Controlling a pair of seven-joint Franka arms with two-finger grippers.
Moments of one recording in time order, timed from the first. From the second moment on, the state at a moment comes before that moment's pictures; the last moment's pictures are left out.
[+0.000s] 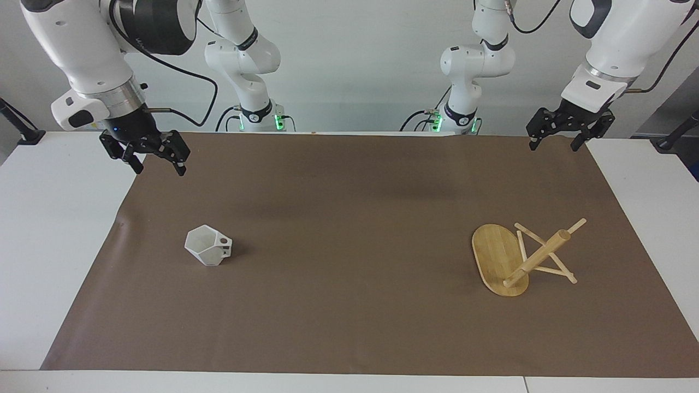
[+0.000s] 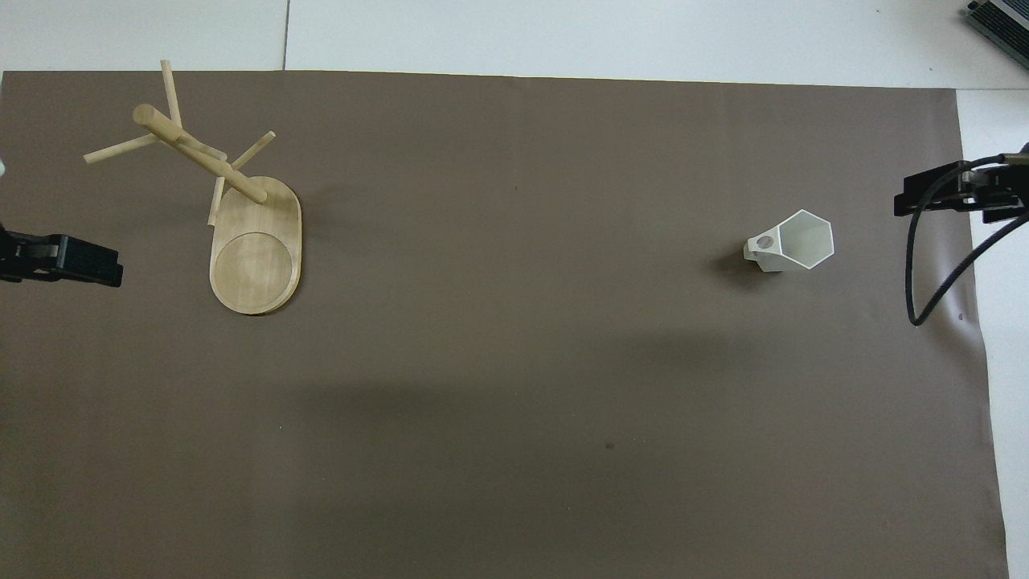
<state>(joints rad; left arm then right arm) -0.02 -0.05 -0.05 -1.61 0.01 1.55 0.03 -0.03 0.11 -0.04 -1.47 0.02 1.66 0.01</state>
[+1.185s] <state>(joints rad) -0.02 -0.05 -0.05 -1.61 0.01 1.55 0.03 -0.04 0.08 -0.04 -1.57 0.02 1.76 0.01</state>
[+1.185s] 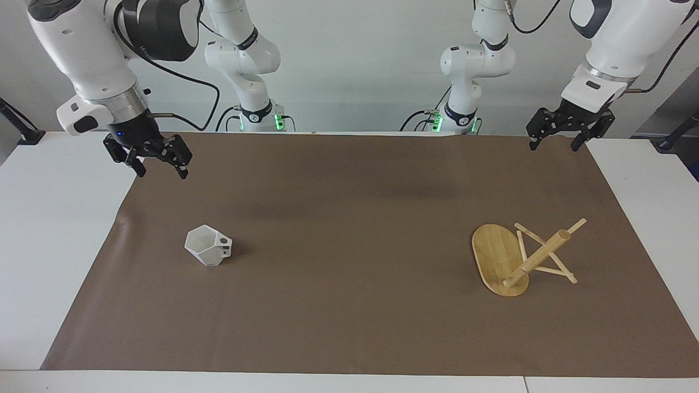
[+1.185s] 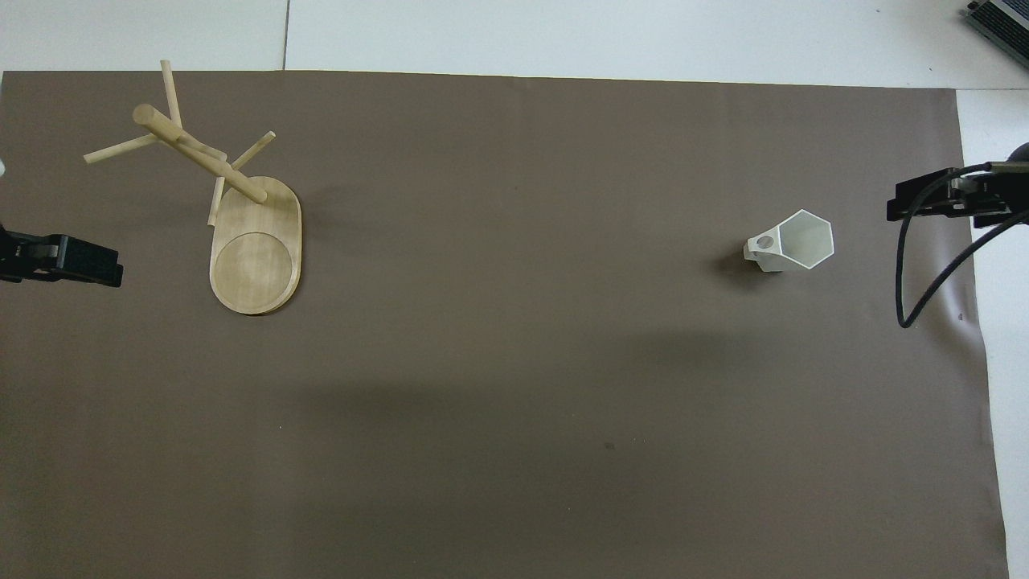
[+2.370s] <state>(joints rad) -0.02 -0.05 -0.05 -1.61 0.01 1.55 0.03 -0.04 0.21 -0.05 -1.88 0.02 2.27 -0.08</state>
